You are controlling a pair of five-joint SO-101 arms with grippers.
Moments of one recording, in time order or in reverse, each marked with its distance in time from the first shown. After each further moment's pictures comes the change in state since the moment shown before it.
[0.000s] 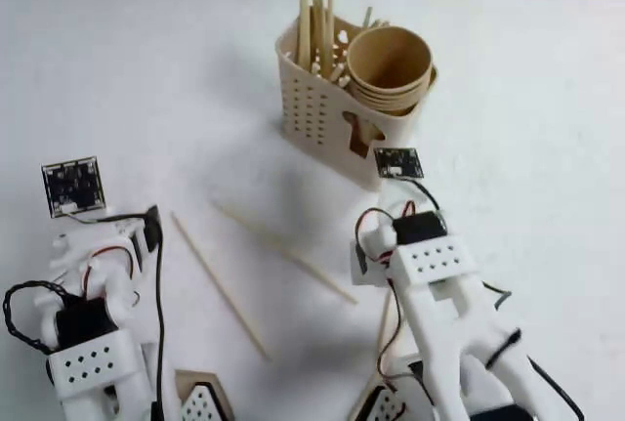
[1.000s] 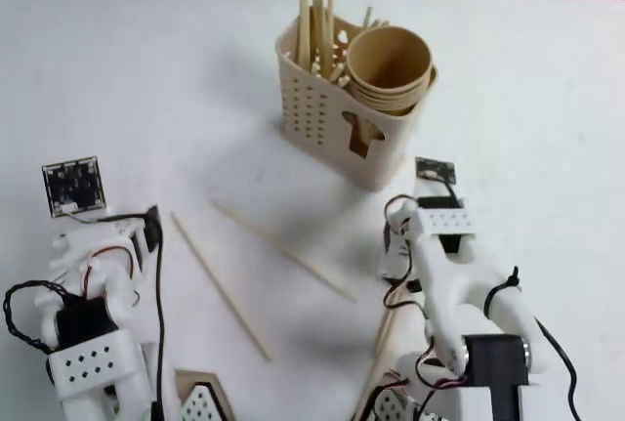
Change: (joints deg) left arm 0.0 0.0 0.0 0.0 0.0; right arm 11.5 20.6 -2.6 -11.0 -0.4
